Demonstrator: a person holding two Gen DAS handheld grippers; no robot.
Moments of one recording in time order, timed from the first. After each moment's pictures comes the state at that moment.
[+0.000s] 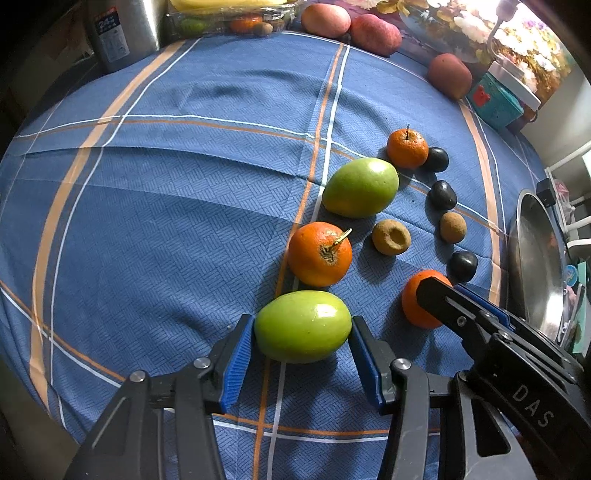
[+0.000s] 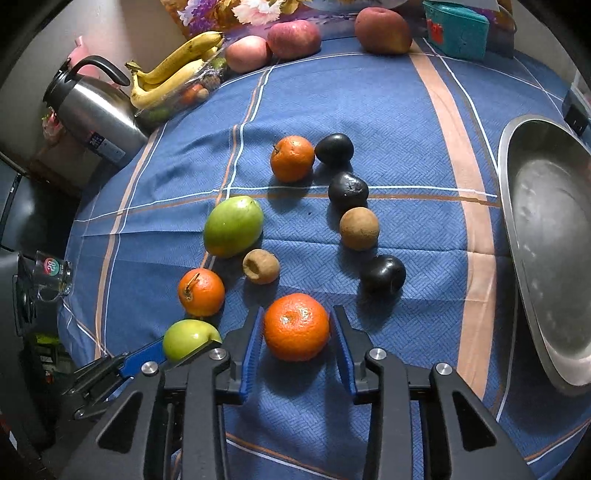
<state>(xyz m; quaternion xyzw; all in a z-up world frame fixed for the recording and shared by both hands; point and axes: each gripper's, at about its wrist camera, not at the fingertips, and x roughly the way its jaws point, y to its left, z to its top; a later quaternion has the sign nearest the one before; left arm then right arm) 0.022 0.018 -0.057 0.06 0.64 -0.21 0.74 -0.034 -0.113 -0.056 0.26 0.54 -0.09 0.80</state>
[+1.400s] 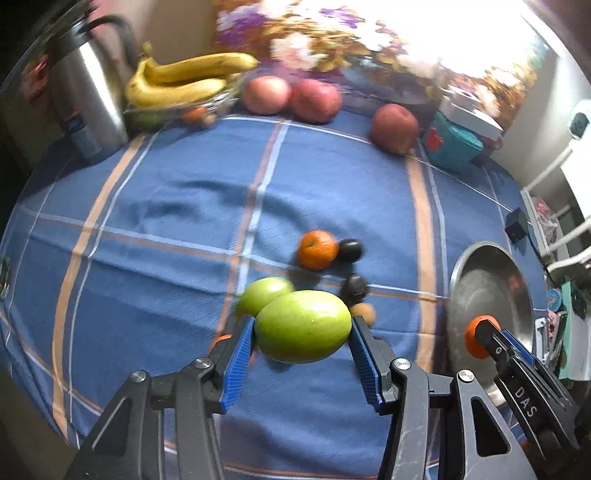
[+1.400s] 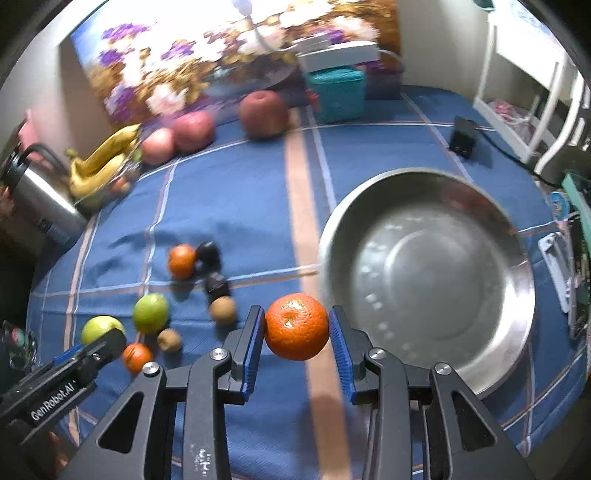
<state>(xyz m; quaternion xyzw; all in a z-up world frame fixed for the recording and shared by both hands) 0.038 -0.067 0.017 0.08 0.57 -0.24 0.78 -0.082 -0.197 0.006 0.24 0.47 -0.26 0.81</state>
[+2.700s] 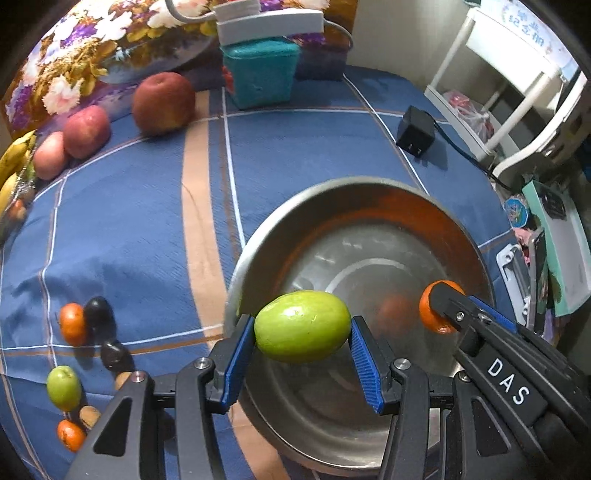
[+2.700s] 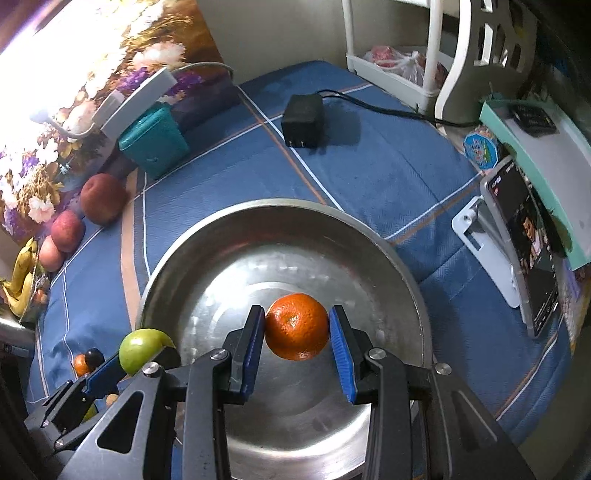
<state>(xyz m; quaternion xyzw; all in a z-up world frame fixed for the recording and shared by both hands) -0.035 -0.262 -0.029 0.20 0.56 -0.39 0.70 -0.152 -0.341 -0.022 0.35 0.44 -0.38 0.73</state>
